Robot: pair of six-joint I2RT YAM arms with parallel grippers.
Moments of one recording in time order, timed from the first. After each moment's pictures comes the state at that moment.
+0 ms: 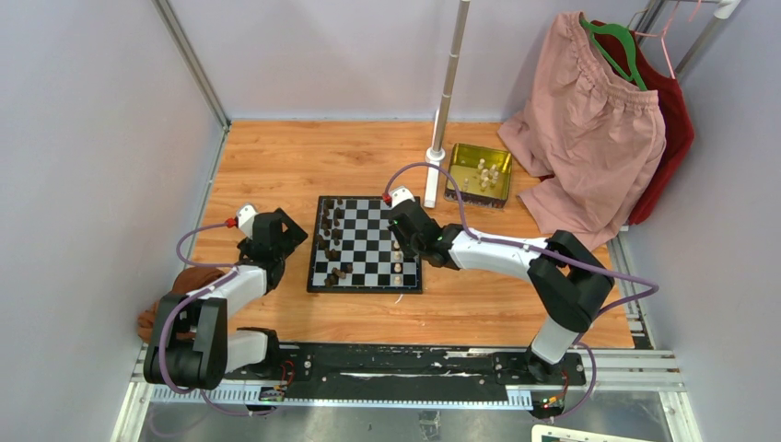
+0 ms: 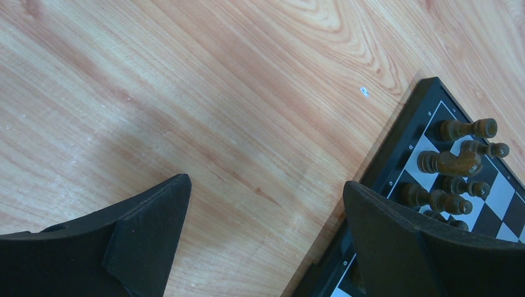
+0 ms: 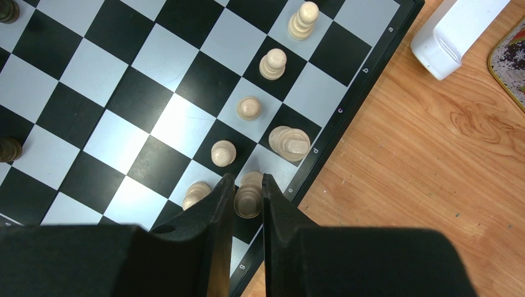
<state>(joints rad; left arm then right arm) -0.08 1.22 0.35 0.20 -0.32 -0.74 0.90 1.67 1.01 -0.11 0.29 0.19</state>
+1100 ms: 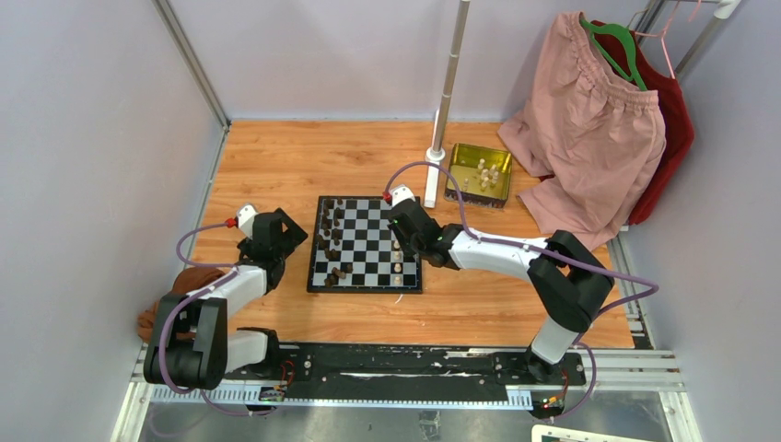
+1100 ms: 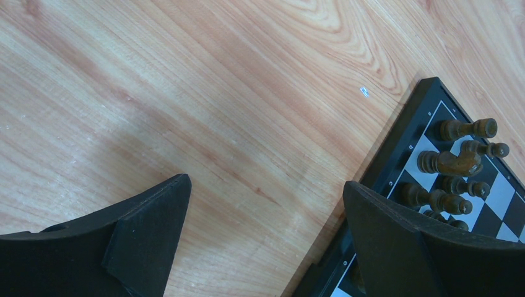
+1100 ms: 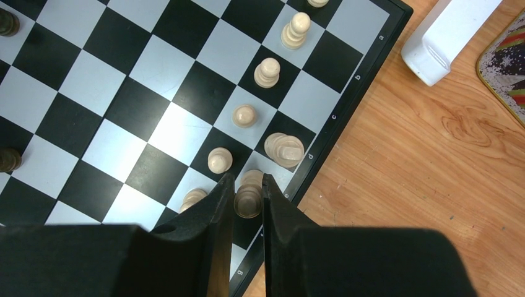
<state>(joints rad) -0.08 1.22 0.35 0.20 -0.32 -0.74 0.90 1.67 1.01 -0.10 0.31 0.18</state>
